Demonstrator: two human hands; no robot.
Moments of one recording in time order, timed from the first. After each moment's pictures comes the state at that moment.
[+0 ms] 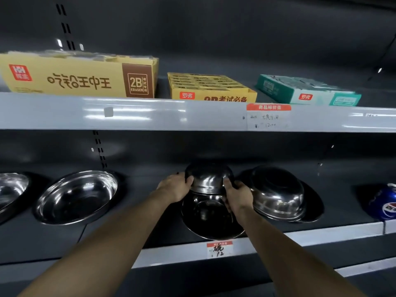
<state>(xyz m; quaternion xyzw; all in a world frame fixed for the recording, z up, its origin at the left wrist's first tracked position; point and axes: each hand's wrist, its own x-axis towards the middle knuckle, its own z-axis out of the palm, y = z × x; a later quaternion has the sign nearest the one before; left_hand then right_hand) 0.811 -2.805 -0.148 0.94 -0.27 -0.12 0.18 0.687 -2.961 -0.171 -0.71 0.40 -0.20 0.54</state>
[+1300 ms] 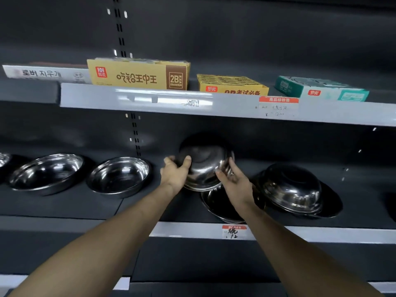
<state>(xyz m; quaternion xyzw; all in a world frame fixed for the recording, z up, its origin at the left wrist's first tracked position) 0.770 -2.735 -0.137 0.82 -0.03 -0.02 0.57 0.669 -2.898 -0.156 -0.75 0.17 -0.23 0.60</state>
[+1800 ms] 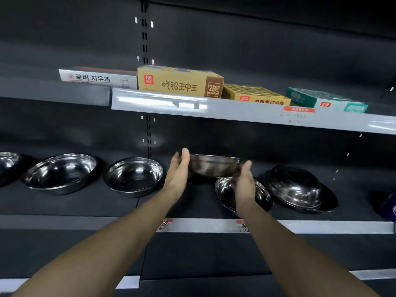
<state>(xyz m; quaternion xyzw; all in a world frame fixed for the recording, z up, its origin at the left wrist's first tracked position) 0.754 -2.674 -0.123 0.69 -0.10 -0.08 0.71 0.659 -2.825 -0.124 -0.59 0.30 -0.26 0.70</state>
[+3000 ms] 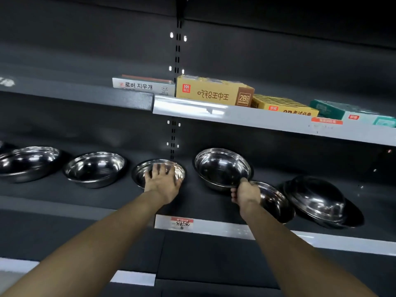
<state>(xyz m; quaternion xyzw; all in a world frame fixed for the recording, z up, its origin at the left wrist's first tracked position) 0.771 -2.563 -0.125 0.98 -0.16 0.02 0.09 0.685 -2.782 -0.126 -0.60 0.36 -0.23 0.68</state>
